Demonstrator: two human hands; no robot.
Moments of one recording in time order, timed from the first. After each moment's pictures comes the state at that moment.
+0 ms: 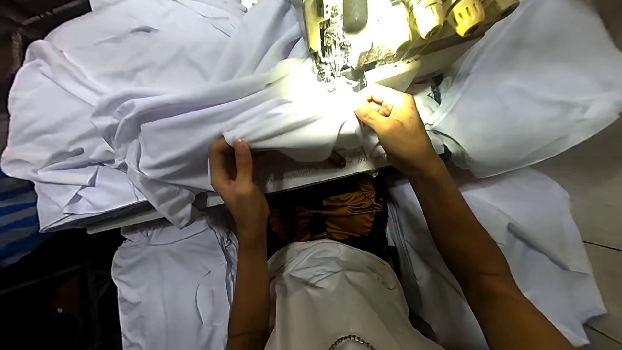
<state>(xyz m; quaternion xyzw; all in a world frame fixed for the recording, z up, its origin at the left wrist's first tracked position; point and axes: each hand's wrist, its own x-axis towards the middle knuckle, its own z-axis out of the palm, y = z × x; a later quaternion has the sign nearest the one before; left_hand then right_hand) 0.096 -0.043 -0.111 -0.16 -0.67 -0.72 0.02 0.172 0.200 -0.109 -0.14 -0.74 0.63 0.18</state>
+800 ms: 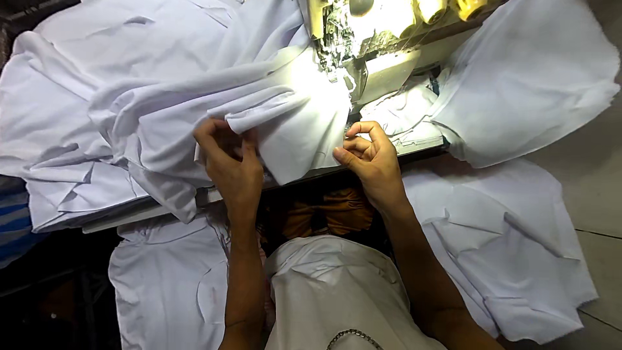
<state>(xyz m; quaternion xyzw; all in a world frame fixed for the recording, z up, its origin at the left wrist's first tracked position) 0.078 -0.060 -0.119 -0.23 -0.85 -0.46 0.13 0.217 0.127 -0.134 -0.18 -0.62 0.73 0.21</state>
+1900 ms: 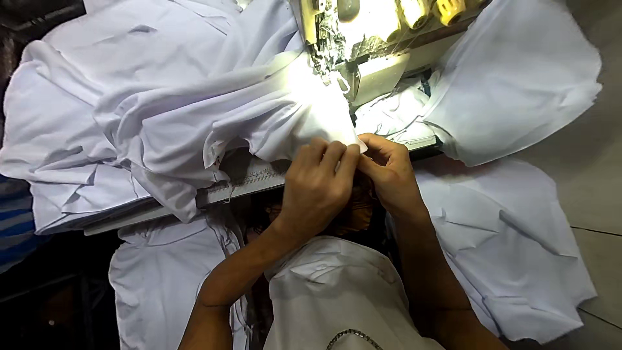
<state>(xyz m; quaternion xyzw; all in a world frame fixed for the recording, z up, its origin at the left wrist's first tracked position) 0.149 0.008 -0.082 -0.54 -0.79 -0.24 0.19 0.238 0.141 -0.119 -0.16 -0.68 0.69 0.20</state>
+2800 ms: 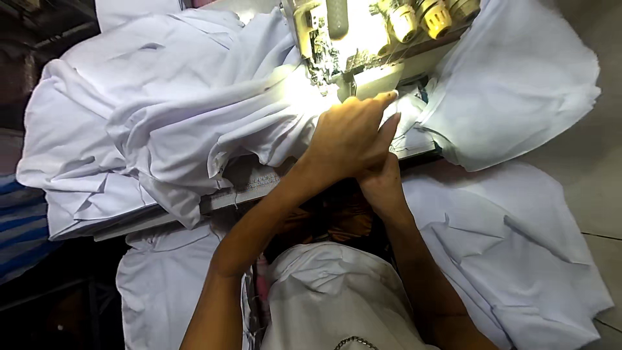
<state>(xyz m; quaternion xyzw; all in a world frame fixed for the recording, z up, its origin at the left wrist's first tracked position) 0.106 0.089 -0.056 -0.58 -0.78 -0.24 -0.04 0.232 0.129 -0.128 -0.28 -0.69 0.62 0.23</state>
